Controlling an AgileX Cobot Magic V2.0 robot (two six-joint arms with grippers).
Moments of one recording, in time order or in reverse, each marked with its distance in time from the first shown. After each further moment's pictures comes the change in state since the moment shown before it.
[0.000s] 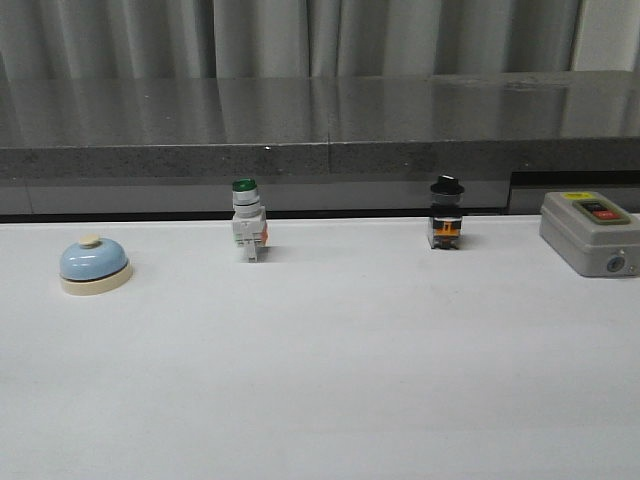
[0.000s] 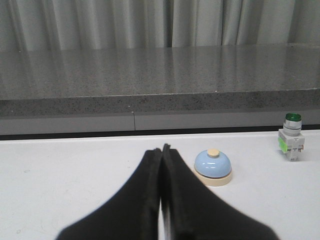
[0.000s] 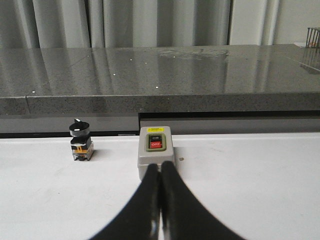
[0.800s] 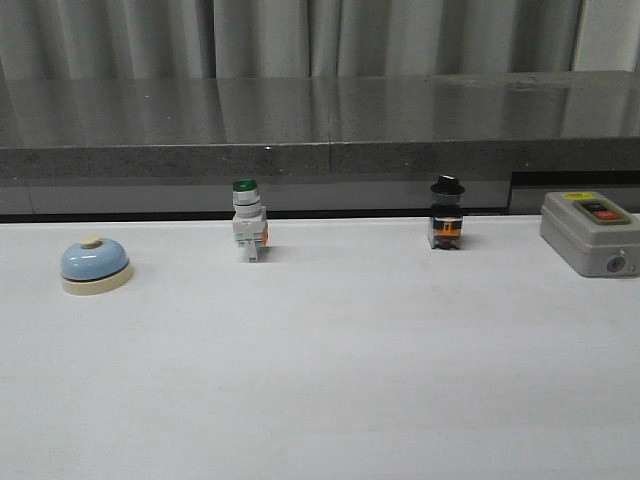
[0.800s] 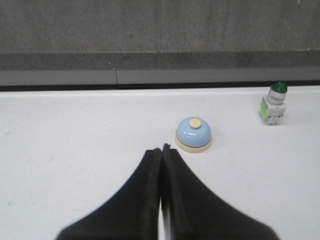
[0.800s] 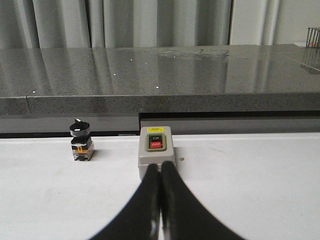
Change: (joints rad) left arm 0.000 0.585 -0.526 -0.038 0.357 0.000; right arm 0.000 0.000 0.000 0.000 0.000 0.000
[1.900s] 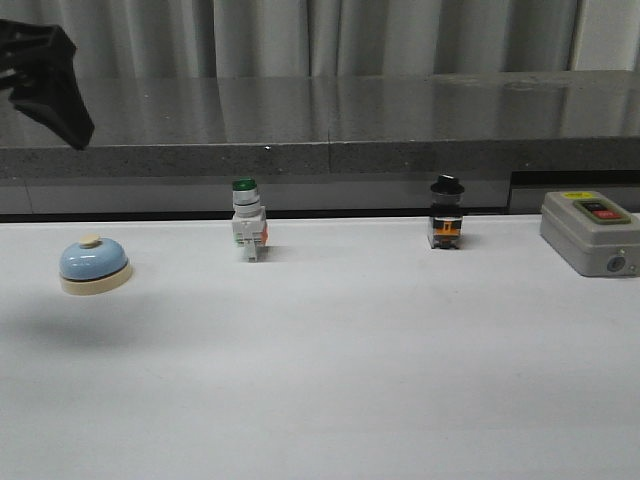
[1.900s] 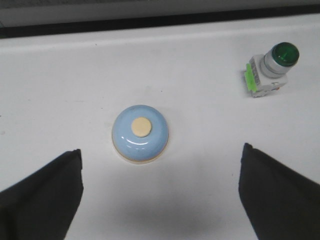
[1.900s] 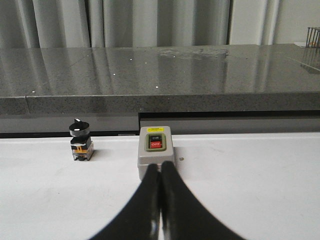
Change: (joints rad) left arm -0.156 0.950 -0.560 -0.066 0.075 0.000; right arm 0.000 0.000 0.000 0.000 0.000 0.000
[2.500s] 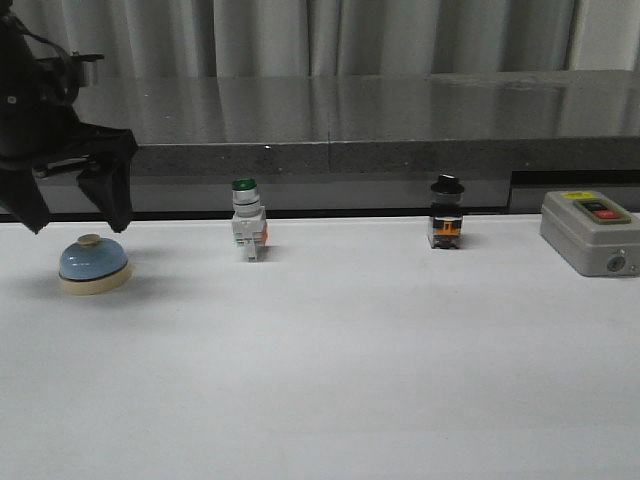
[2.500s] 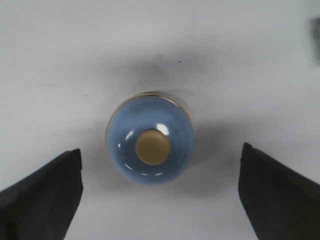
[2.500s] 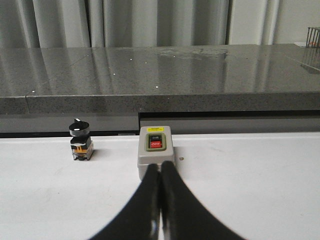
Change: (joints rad) left arm 0.018 0.412 -0.348 0.052 0.269 0.000; right arm 0.000 0.000 0.000 0.000 0.000 0.000
